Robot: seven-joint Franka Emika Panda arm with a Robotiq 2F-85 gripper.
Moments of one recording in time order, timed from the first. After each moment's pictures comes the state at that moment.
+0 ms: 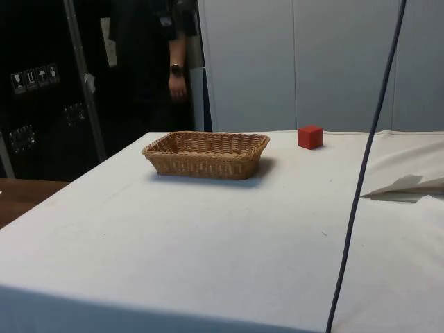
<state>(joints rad) 0.28 0.05 -0.30 -1.85 0.04 1.83 -0.05</state>
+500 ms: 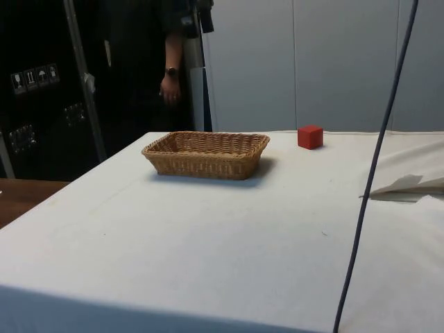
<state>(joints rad) 0.28 -0.01 -0.30 -1.93 -0.04 1.82 -0.06</state>
